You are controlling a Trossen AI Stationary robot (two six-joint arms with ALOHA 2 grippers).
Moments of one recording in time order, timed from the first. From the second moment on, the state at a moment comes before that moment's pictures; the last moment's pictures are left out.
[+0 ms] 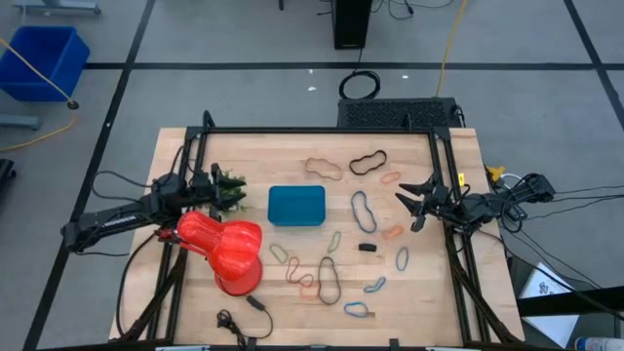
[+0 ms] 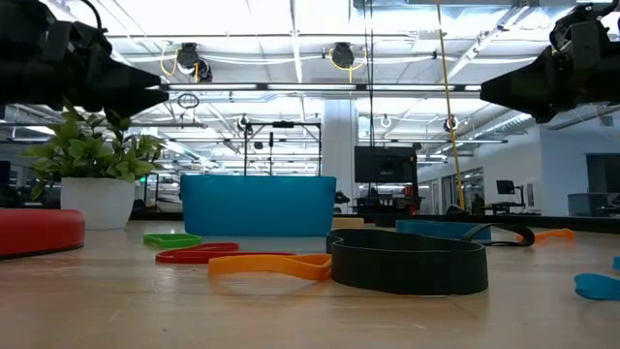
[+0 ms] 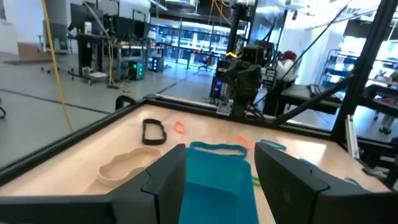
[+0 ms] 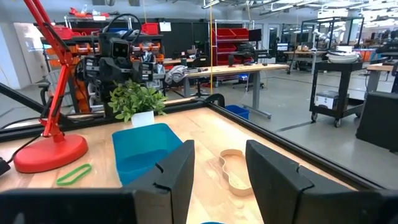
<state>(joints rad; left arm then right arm) 0.34 0.12 0.02 0.14 0.21 -0.17 0.36 0.03 0.02 0.08 0.79 0.02</state>
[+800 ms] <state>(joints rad) 0.35 0.85 0.45 0.11 0.03 0.09 0.36 0.03 0.02 0.08 0.79 0.01</state>
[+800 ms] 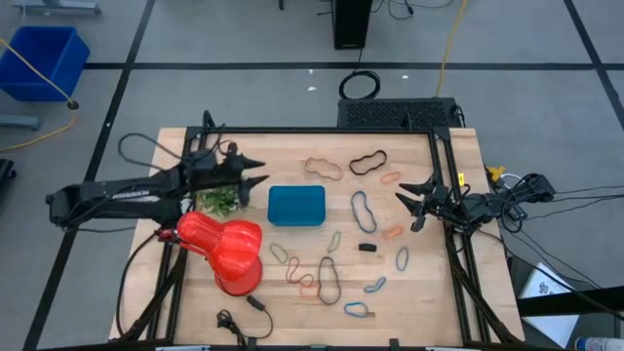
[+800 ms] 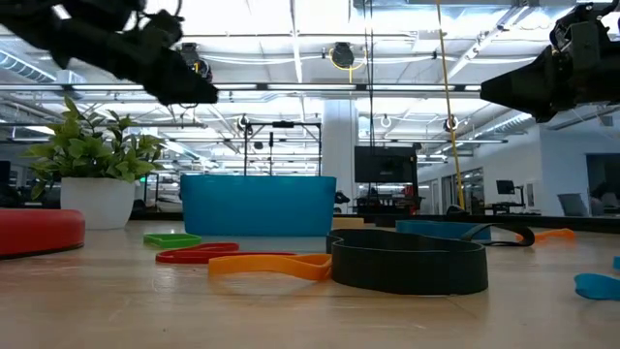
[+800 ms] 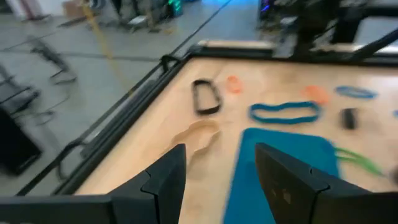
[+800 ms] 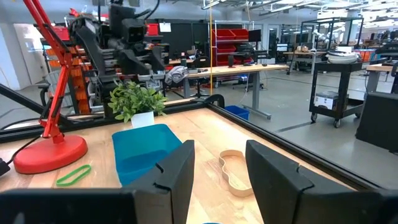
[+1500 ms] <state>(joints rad) 0.44 1.21 0.55 0.17 -0.10 0.10 0.36 0.03 0.02 0.08 0.79 -0.02</state>
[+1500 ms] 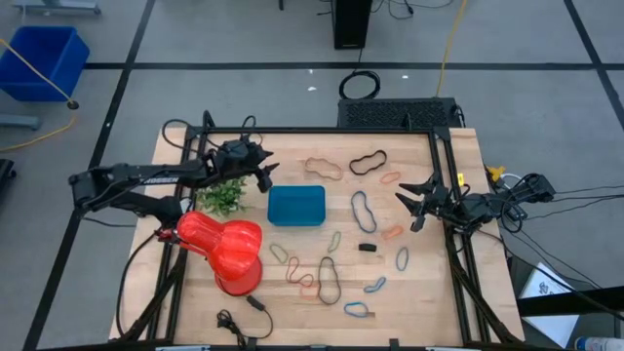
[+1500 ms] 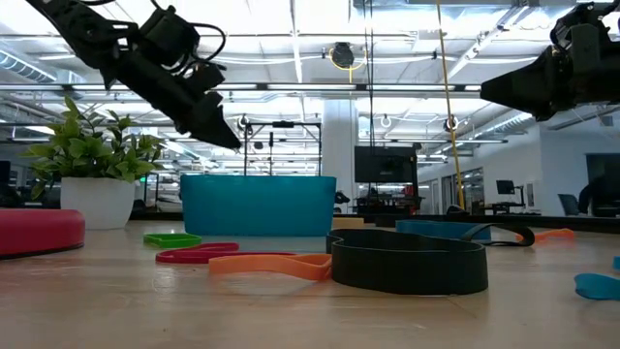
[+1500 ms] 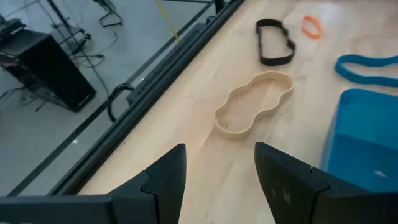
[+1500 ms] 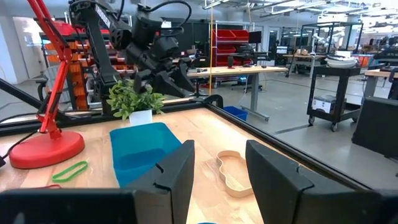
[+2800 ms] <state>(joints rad) 0.39 1.21 0.55 0.42 0.03 0.02 0.31 0.98 0.47 0.25 0.53 -0.24</state>
